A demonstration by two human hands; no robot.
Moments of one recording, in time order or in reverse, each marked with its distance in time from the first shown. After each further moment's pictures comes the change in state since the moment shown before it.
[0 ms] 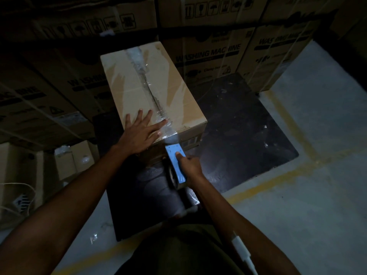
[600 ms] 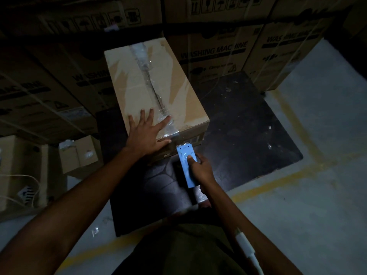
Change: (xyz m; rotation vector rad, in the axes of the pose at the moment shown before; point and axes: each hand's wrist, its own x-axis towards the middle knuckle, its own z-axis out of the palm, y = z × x) left_hand -0.003 0.030 0.007 0.098 0.031 -0.126; right_hand -0.004 0.015 -0.035 -0.077 -0.016 -0.176
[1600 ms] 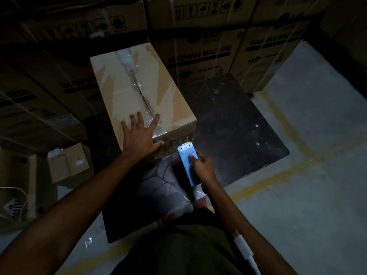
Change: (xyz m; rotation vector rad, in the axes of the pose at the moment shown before) left_hand 0.008 0.028 0.008 0.039 0.014 -0.117; right_hand -0.008 -0.008 -0.042 0.153 0.025 -0.001
